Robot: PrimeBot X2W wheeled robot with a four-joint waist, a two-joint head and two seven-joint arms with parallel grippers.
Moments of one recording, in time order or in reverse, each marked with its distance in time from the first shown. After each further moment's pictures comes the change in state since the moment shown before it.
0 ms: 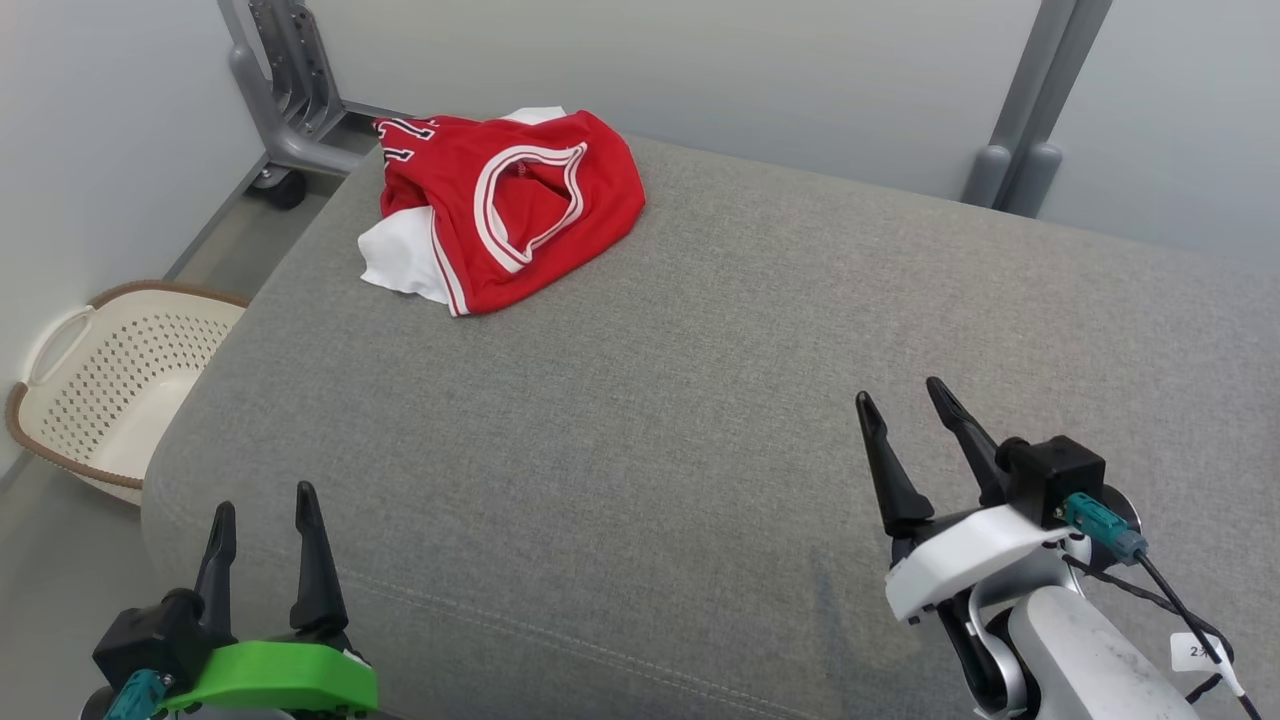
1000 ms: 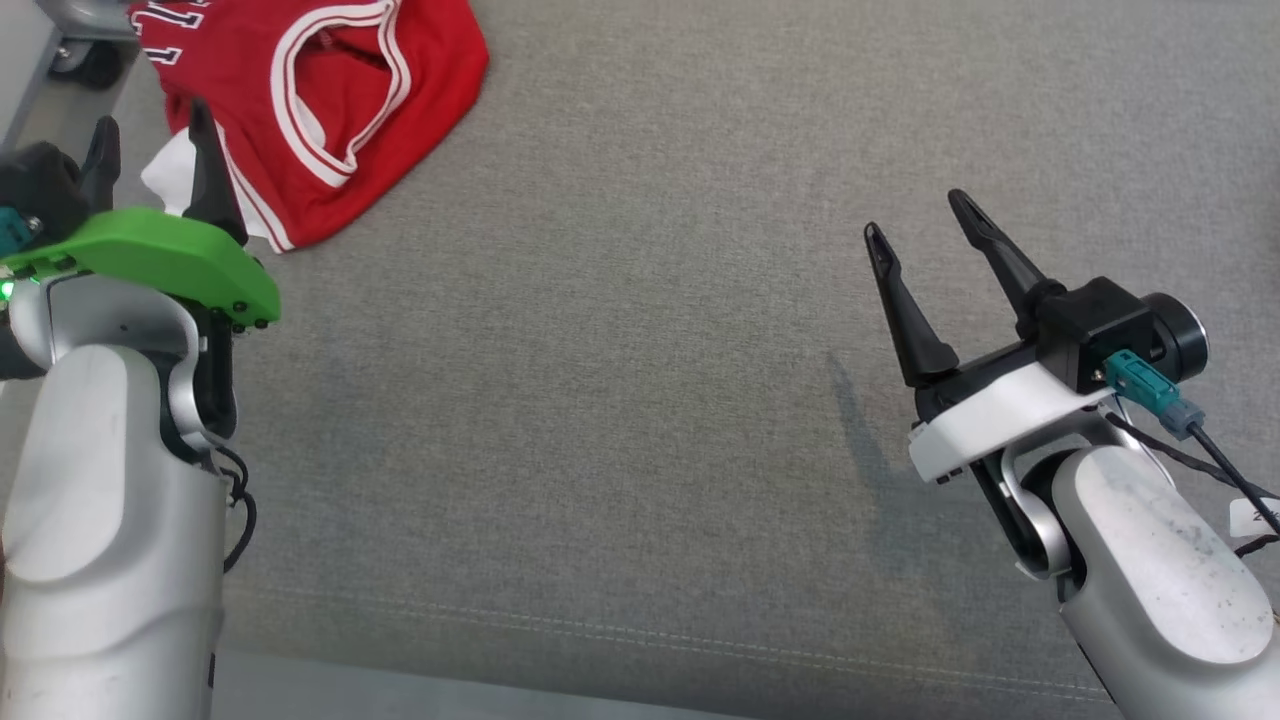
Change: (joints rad) left arm -0.671 0.063 0.017 0.286 0.050 0.000 0.246; right arm -0.182 -0.099 0.010 -0.177 -0.112 -0.006 0.114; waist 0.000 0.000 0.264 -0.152
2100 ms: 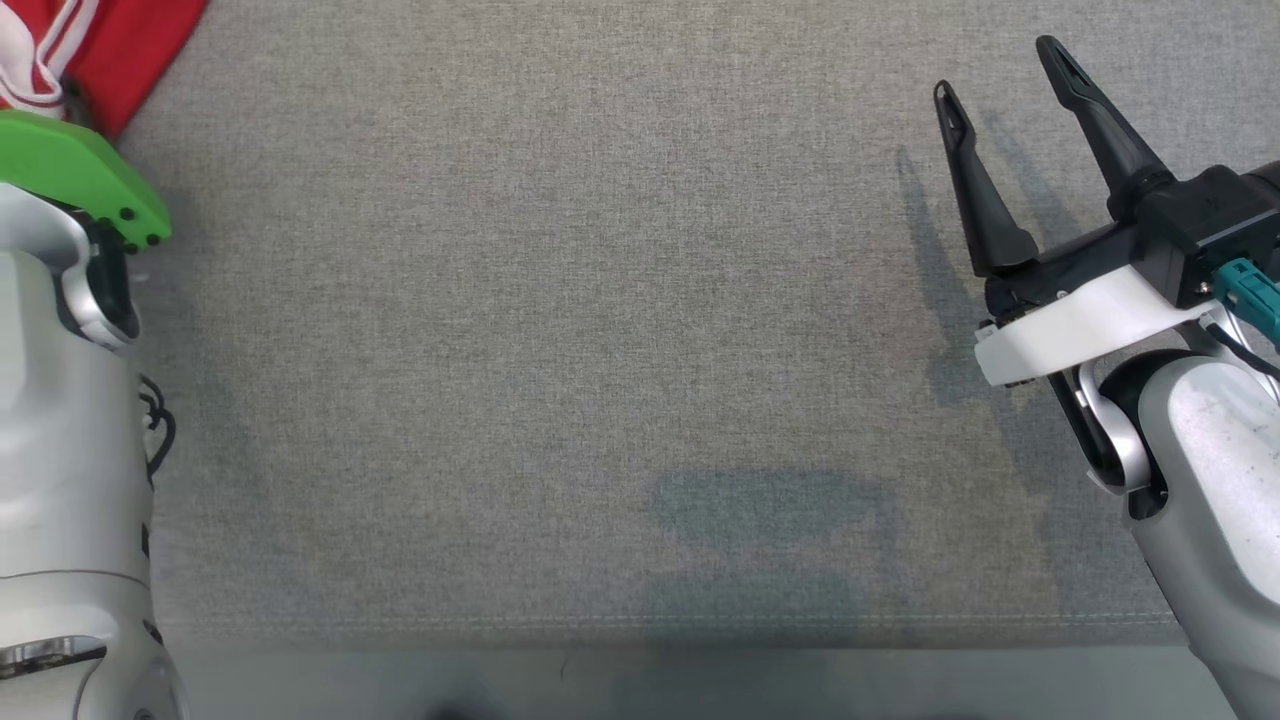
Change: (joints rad) left arm -0.358 0.015 0.203 0.546 0.144 0.000 0.056; right arm -0.121 -0.088 -0.057 -0.155 -0.058 0.006 0.078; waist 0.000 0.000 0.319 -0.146
